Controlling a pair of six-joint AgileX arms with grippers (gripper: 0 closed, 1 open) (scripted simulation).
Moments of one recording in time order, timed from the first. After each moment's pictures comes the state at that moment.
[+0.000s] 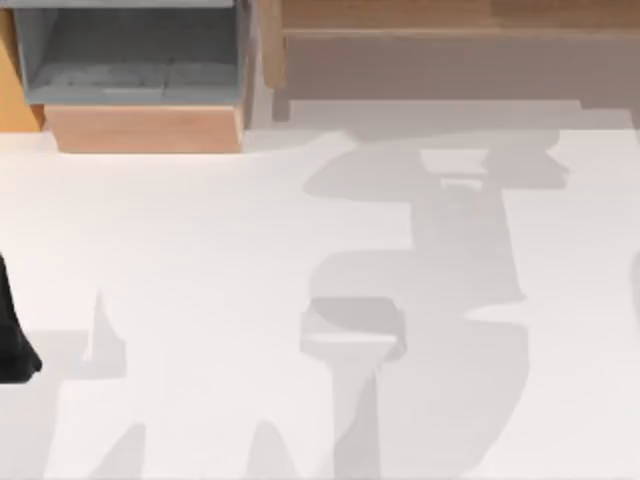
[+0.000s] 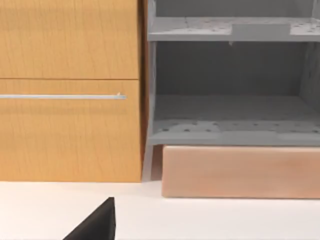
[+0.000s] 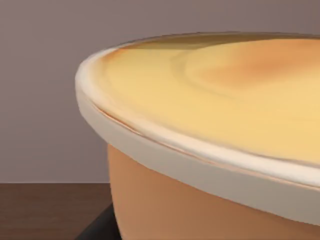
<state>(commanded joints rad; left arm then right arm) 0.00 0.00 0.00 0.00 0.00 0.00 -0.19 1.81 1.21 0.61 -0.15 0.01</state>
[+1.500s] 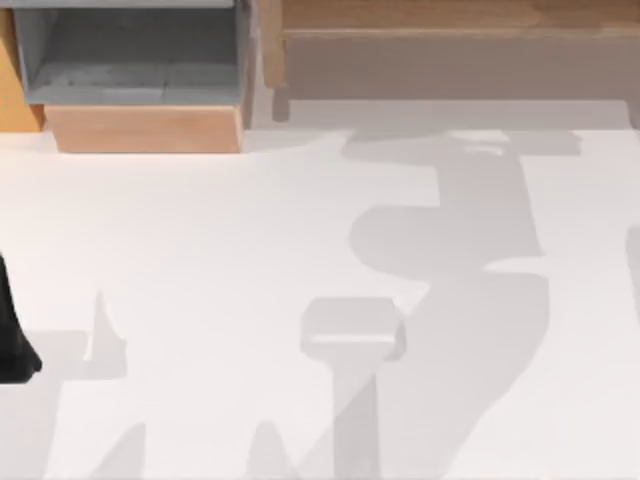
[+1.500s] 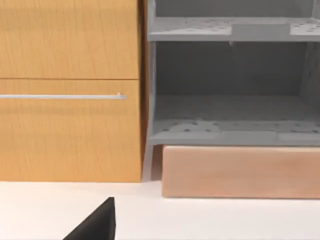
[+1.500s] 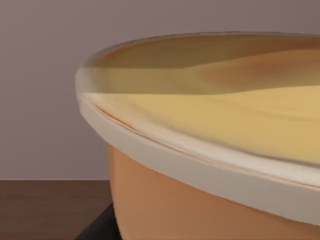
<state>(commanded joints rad) 0.00 0.00 0.00 0.00 0.00 0.00 -0.17 1.99 1.33 0.66 -0.13 0.01</state>
